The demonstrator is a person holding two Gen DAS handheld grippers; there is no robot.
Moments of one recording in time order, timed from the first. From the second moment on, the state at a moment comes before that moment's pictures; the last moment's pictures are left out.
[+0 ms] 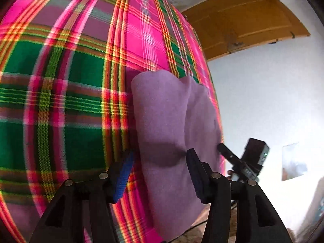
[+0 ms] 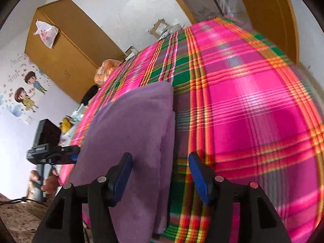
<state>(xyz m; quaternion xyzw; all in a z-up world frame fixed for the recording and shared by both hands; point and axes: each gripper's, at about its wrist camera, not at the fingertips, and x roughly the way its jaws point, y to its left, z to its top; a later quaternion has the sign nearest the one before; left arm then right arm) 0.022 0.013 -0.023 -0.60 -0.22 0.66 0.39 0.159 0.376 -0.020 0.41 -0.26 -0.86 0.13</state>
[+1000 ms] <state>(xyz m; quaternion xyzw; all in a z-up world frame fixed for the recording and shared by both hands) 0.041 0.040 -0.011 -0.59 -0.13 0.71 0.37 0.131 0.346 -0.019 0.43 -0.22 -0.86 0.15</state>
